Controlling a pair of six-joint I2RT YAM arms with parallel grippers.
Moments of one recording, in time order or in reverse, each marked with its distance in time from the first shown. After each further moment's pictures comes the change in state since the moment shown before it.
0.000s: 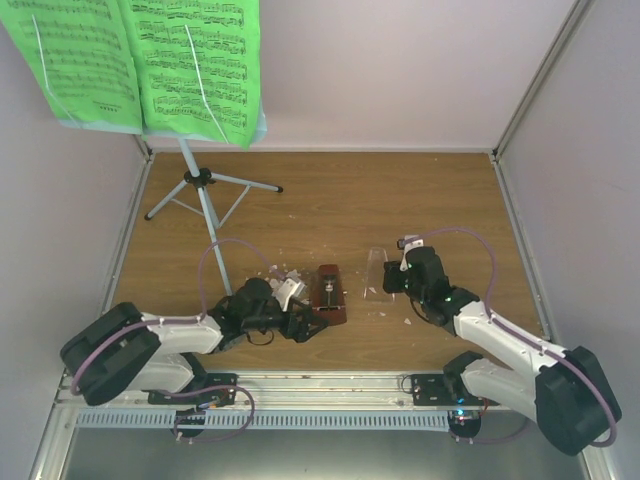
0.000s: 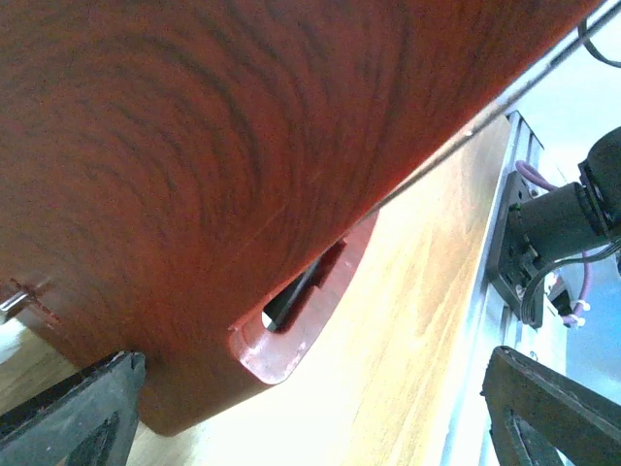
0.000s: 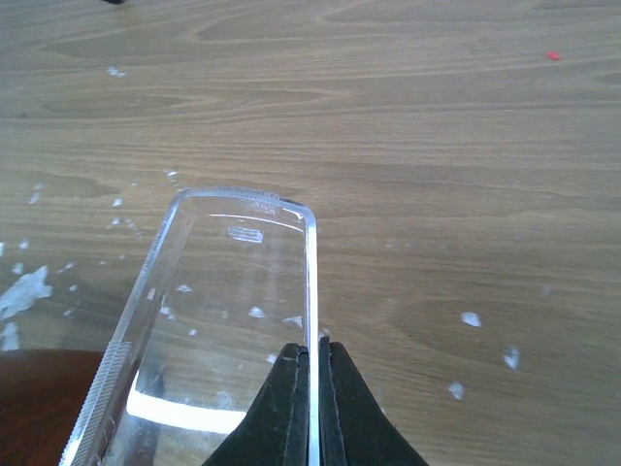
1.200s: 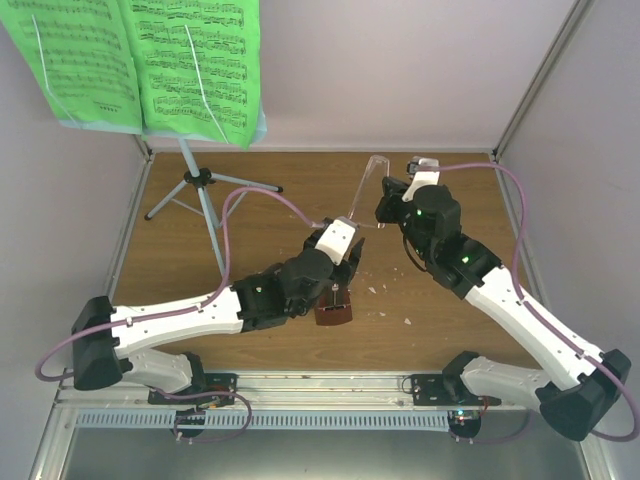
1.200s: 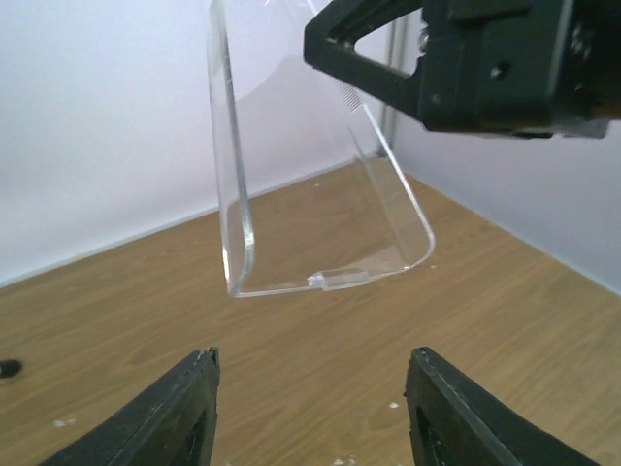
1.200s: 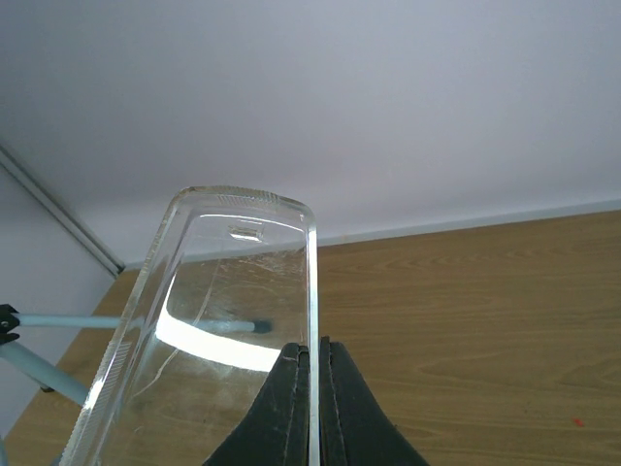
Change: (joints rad) left arm -0.413 0.047 0.825 -0.510 -1.073 0.320; right arm 0.133 0.058 0.660 -0.193 0.313 0.023
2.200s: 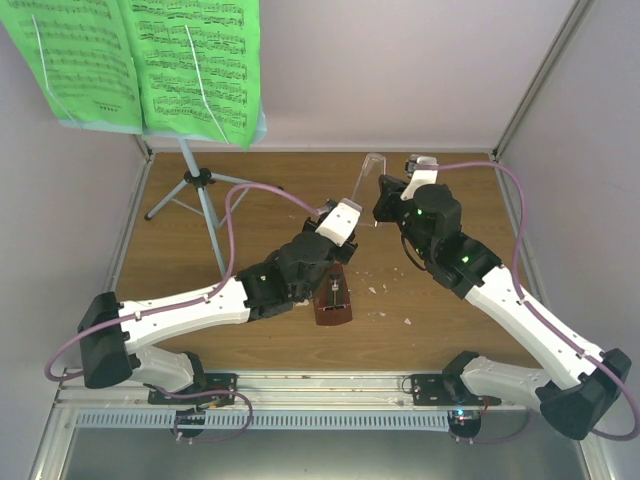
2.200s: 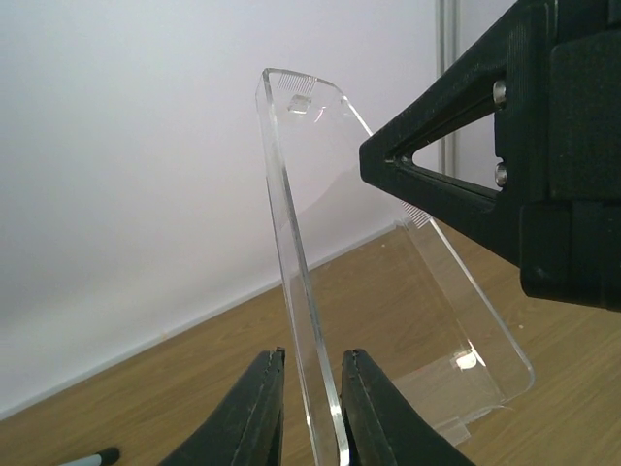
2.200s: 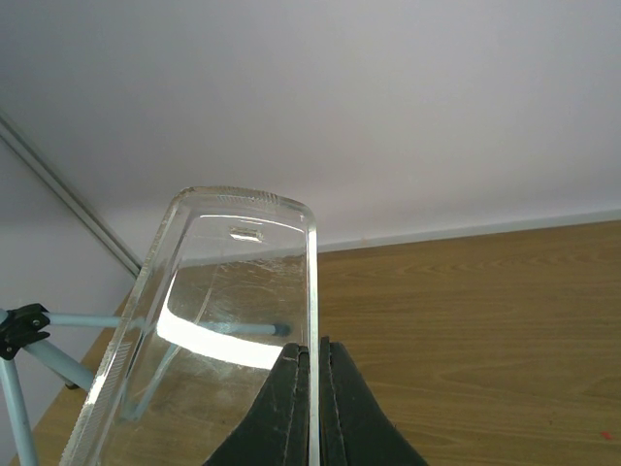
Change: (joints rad) left arm 0.067 0.054 0.049 0.163 -0.064 0.283; right arm 0.014 0.003 0.014 0.016 -0.024 0.002
